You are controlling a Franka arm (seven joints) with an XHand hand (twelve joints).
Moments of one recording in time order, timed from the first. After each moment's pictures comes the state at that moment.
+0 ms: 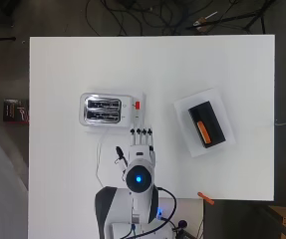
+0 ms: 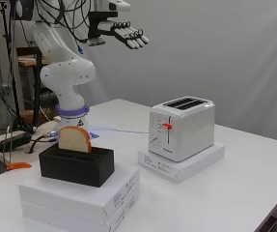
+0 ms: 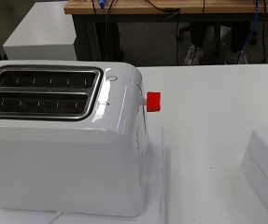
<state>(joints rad) -0.01 -0.82 -0.01 -2.38 0.00 1.54 -0.89</state>
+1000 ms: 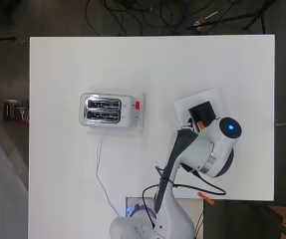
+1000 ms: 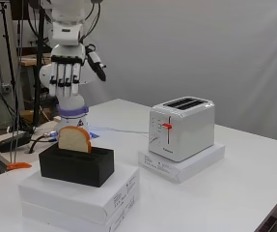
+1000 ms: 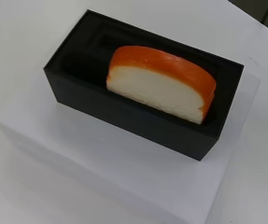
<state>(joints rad) -0.13 -0.26 -0.35 -2.01 -0.07 1.42 -0.51</state>
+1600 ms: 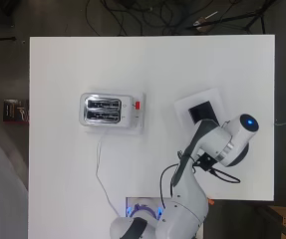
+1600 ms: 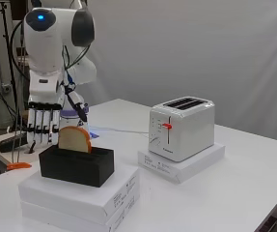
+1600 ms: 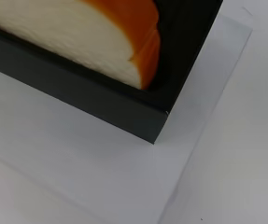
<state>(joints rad) -0.10 0.01 -0.55 -2.01 -0.07 1.53 -0.72</state>
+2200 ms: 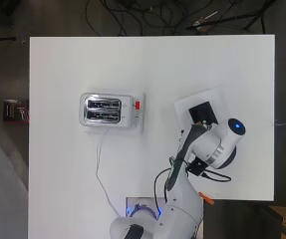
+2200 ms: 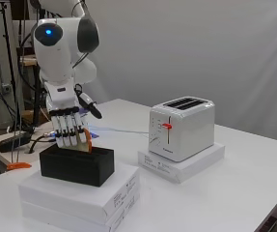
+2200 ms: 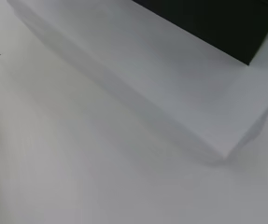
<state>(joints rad) -0.13 -0.07 -0.49 -2.17 -0.02 1.57 -0.95</state>
